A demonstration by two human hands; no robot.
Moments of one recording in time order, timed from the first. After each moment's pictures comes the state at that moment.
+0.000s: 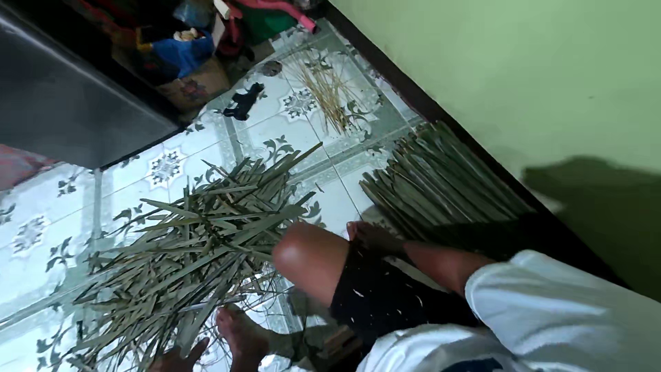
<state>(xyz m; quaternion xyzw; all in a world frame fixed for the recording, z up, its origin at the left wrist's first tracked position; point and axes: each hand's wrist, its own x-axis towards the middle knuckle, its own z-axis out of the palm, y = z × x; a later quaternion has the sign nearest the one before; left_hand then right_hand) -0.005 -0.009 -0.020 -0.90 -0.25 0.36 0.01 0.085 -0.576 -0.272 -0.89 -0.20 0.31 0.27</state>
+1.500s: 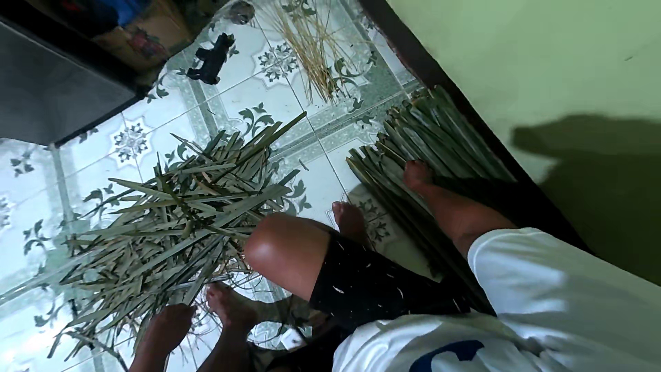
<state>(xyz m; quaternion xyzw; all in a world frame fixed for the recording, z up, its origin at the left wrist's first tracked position) 0.056 -0.051 -0.024 -0.87 -0.17 0.46 0.06 0.164 -0.744 -0.273 -0.93 0.23 0.26 0.16</state>
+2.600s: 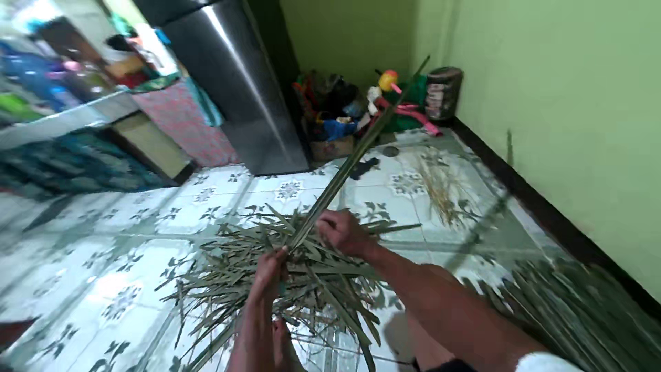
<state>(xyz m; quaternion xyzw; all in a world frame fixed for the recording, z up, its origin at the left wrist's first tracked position) 0.100 -0.094 0.073 -0.67 -0.30 -0.08 -0.67 0.221 -0.303 0.099 -0.72 -0.40 0.03 0.57</state>
